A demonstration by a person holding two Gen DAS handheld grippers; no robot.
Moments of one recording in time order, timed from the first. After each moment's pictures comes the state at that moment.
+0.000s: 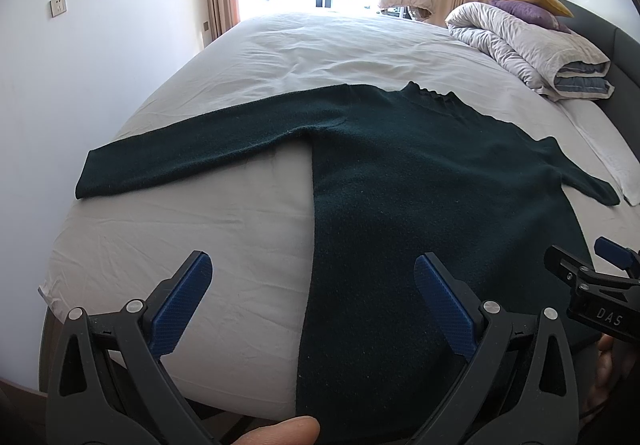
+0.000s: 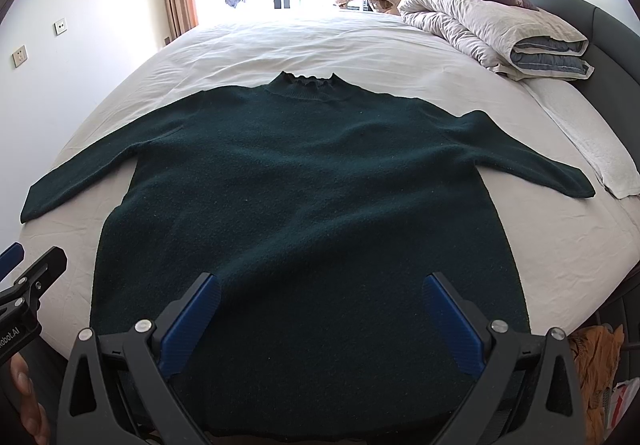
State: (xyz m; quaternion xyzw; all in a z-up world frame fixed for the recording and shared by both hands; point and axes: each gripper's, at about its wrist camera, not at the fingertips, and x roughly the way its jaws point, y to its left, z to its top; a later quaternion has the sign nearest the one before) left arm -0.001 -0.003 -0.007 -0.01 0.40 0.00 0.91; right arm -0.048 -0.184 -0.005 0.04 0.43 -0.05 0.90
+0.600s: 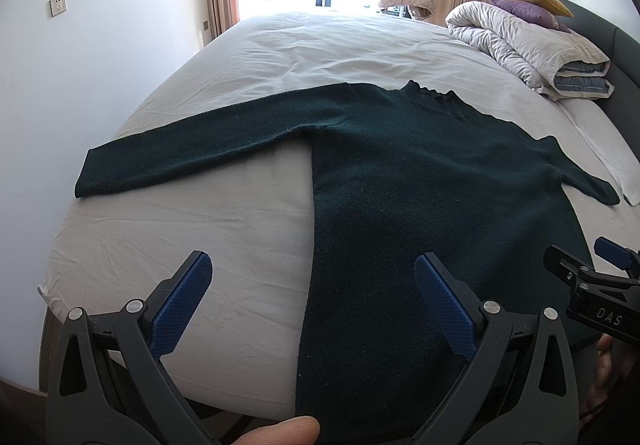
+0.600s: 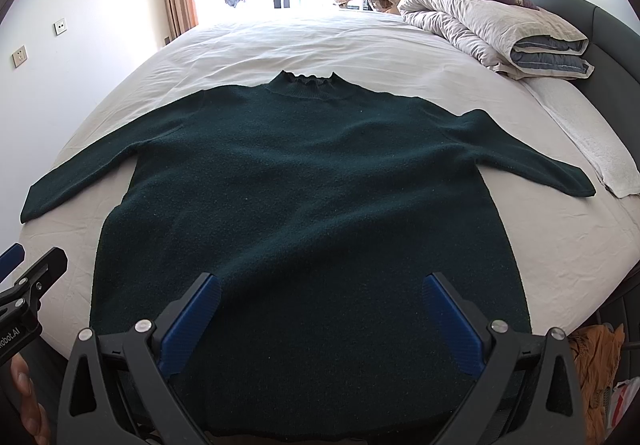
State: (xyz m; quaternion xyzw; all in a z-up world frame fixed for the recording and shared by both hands) left arm -0.001 -0.003 -0.008 -0.01 0.41 0.00 0.91; right arm -0.048 -0.184 -0.006 0.04 0.43 -0.05 0.90
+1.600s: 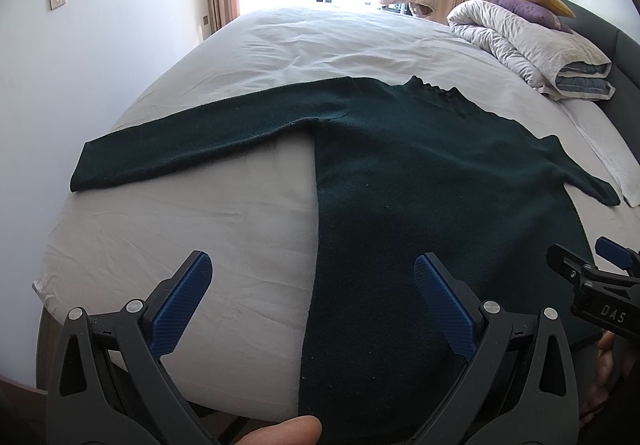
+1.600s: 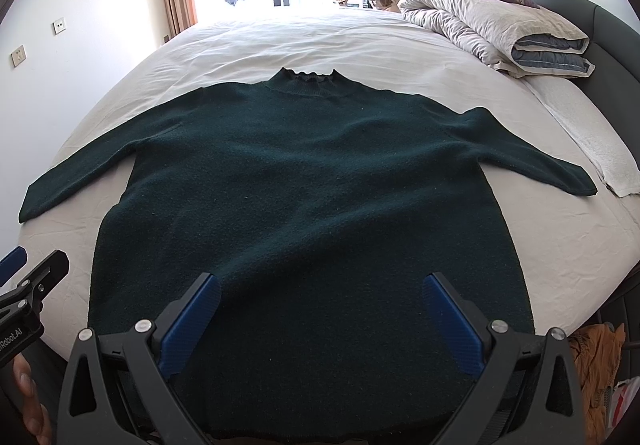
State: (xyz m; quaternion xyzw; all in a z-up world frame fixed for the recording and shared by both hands) left arm -0.006 -0.003 -0.025 -0.02 0.41 0.00 0.91; right arm -0.049 -0.182 -0.011 0.04 0.44 -0.05 0.90
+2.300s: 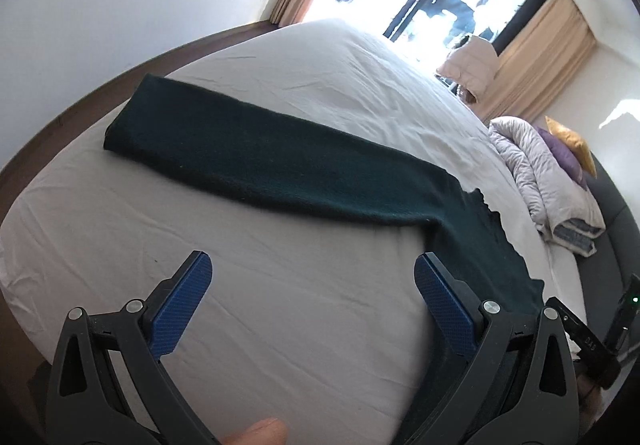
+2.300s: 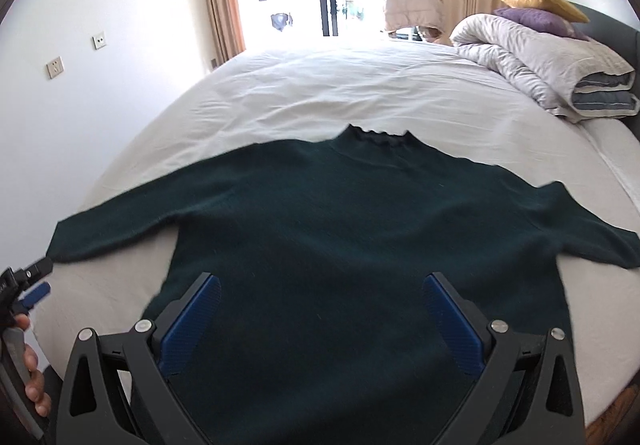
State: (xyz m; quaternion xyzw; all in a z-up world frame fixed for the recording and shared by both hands) left arm 0.036 0.203 -0.050 -0.29 0.38 0.03 0.88; right arm 0.050 -0.151 0.012 0.05 0.38 0.05 0.92
